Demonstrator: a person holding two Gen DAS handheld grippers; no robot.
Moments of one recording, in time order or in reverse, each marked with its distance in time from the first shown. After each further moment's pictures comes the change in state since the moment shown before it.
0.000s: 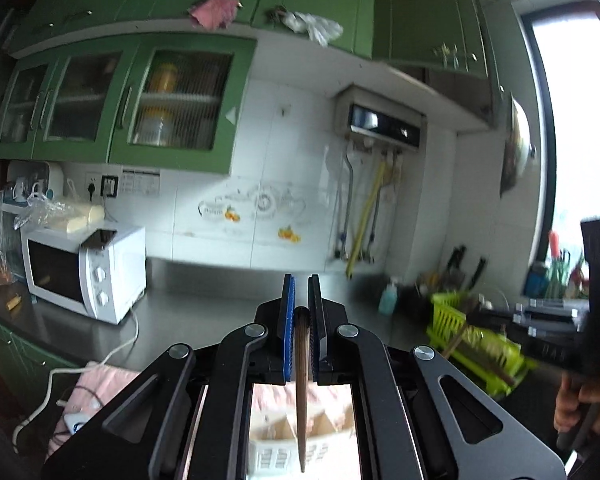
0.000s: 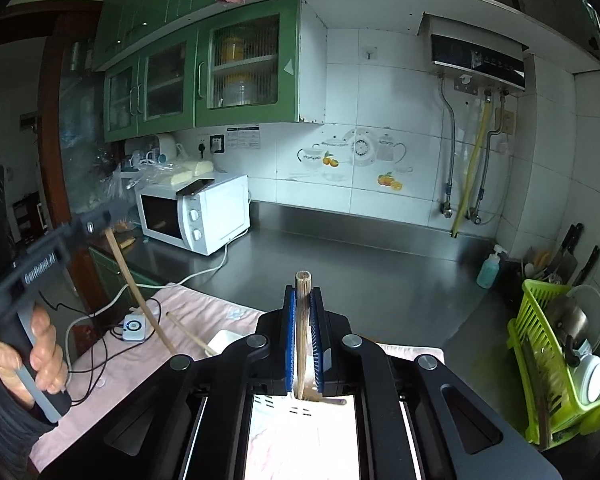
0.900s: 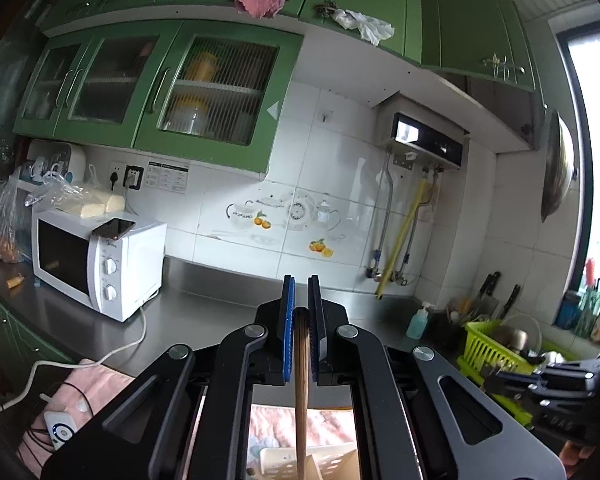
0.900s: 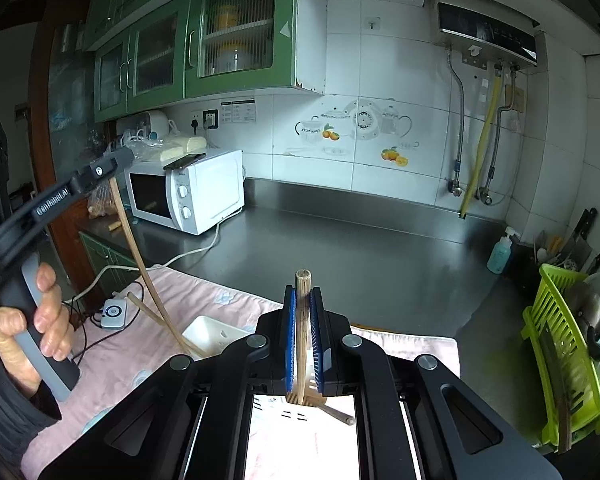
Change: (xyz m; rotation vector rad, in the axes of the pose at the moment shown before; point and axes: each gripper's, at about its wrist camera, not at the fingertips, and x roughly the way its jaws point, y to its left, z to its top) left arm 0.061 0.038 -0.018 -0.081 -0.053 0.088; right arm 0.070 -0.009 -0.027 -0.002 0.054 -0.007
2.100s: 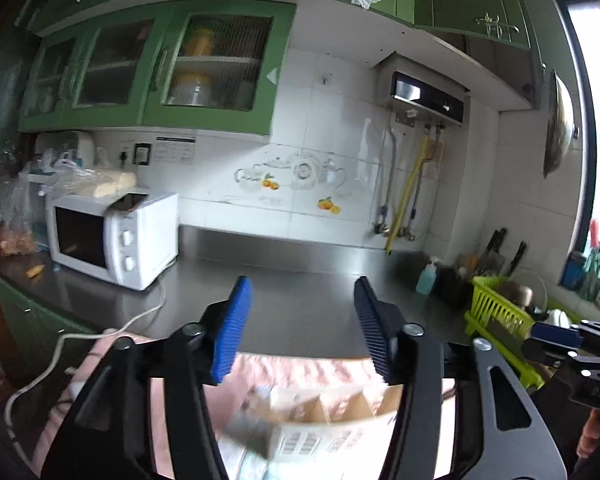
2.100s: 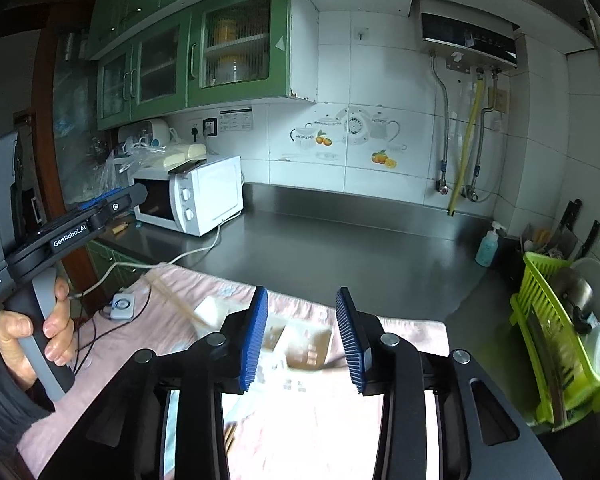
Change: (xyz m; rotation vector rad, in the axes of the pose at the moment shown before) left arm -0.041 -0.013 -0.028 0.064 0.152 0.065; right arm -0.062 0.002 -0.035 0.018 -0.028 -0.010
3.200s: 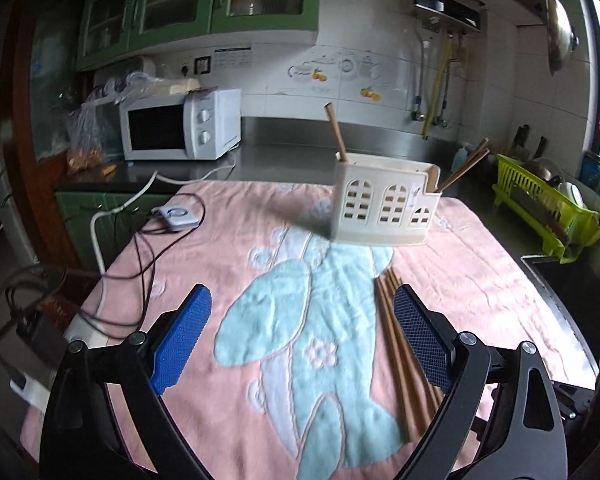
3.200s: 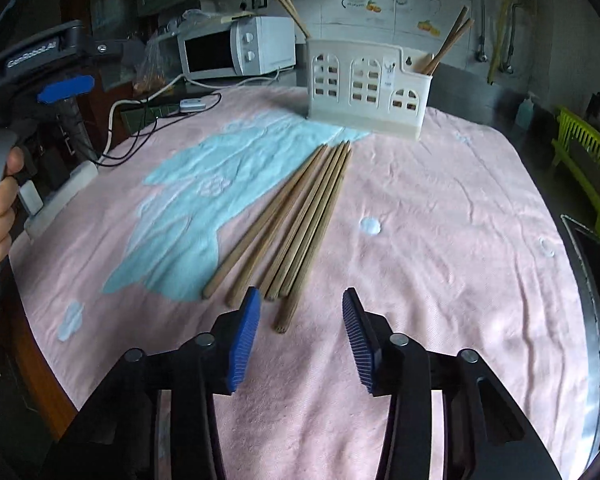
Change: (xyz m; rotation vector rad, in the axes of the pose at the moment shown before) left arm -0.176 0.031 -0.187 0.025 0.297 0.183; right arm -0.048 0.131 -0.292 -0.010 0.354 0.091
